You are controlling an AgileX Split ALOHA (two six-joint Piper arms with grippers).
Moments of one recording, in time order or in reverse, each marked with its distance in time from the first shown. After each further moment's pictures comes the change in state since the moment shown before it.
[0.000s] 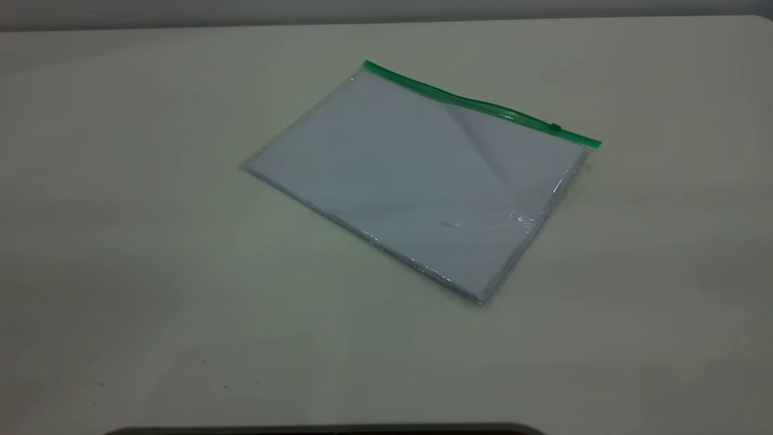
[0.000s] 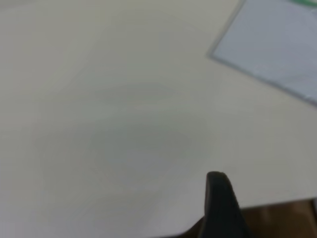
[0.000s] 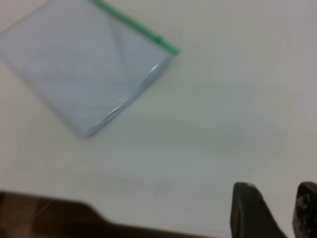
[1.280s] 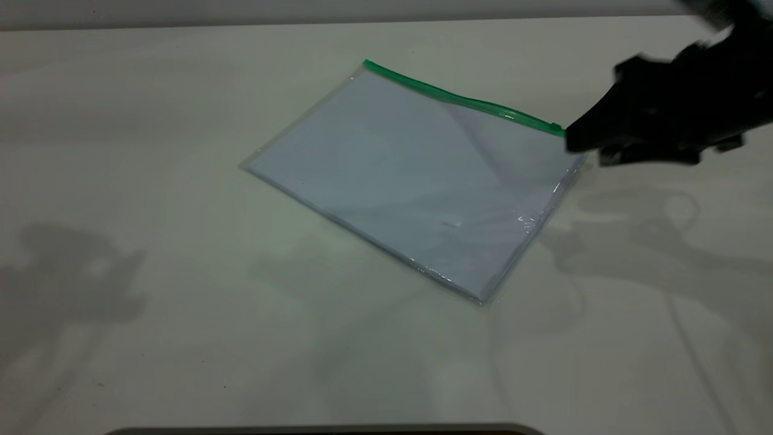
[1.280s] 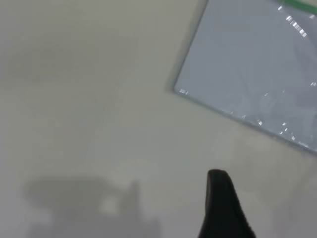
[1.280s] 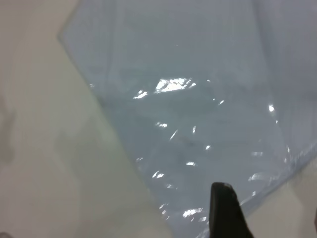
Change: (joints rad) left arm 0.000 1.154 -0.258 -0.472 -0.511 0.560; right arm 0.000 1.894 -0.288 1.600 -0.466 -1.594
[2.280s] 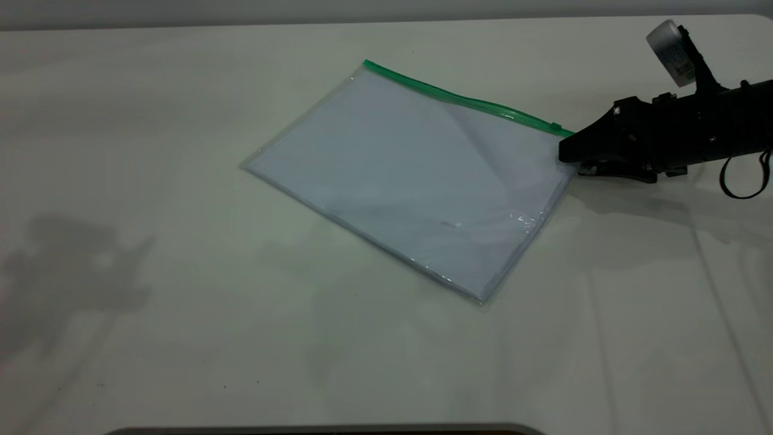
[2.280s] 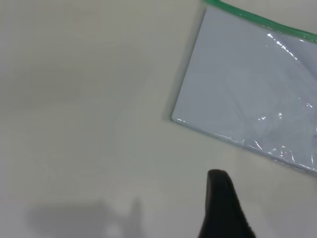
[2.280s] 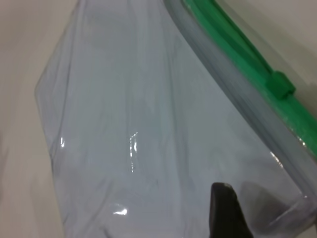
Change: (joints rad) left arm 0.000 0.017 0.000 -0.098 -0.057 0.131; right arm -0.172 0.485 -0.449 -0.087 0.260 -0.041
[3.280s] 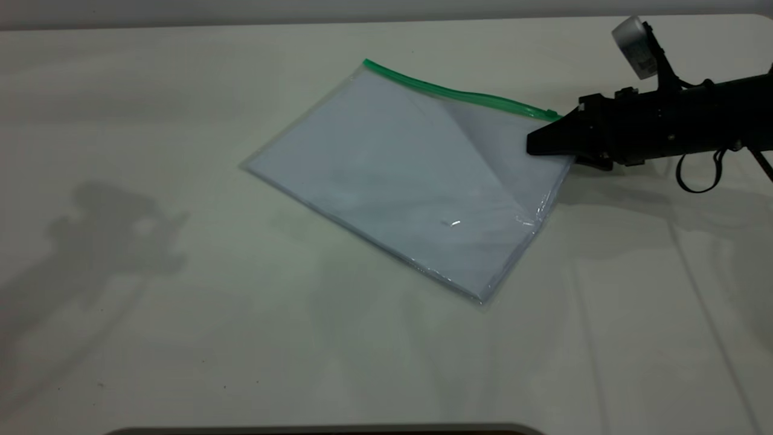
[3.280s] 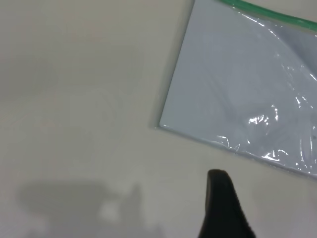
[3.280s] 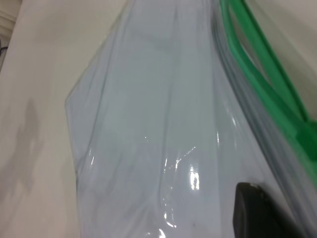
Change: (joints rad) left arm -0.070 0.198 -0.098 -0.052 -0.030 0.044; right arm 0.063 0.046 -0.065 0.077 0.069 -0.066
